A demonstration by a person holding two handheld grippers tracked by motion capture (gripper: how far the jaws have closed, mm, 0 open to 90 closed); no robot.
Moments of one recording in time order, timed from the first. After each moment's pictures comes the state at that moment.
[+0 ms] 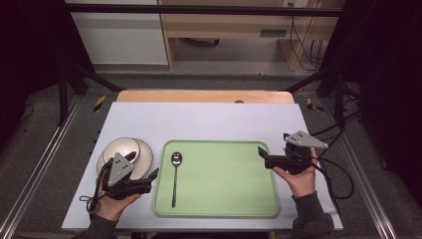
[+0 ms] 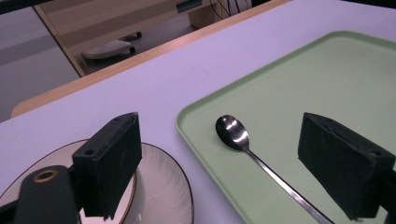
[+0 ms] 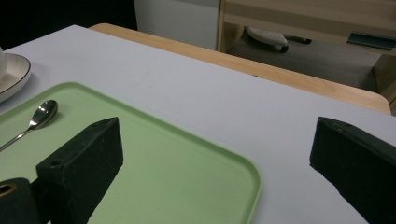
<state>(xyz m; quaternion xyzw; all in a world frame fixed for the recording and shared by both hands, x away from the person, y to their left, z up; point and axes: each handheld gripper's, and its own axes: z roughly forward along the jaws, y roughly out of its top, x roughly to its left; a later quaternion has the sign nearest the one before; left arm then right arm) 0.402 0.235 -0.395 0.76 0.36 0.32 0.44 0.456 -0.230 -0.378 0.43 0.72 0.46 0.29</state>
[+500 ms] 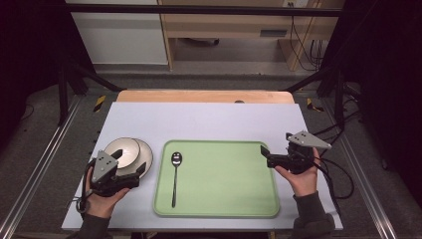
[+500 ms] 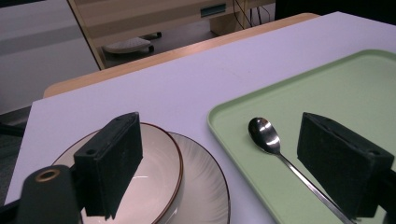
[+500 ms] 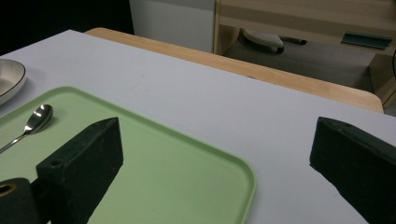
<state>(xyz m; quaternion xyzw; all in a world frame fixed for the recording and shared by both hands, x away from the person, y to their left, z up) 0.408 0.266 -0.397 0.72 0.41 0.32 0.45 0.456 -0.235 -0.378 0.44 0.71 0.47 0.29</state>
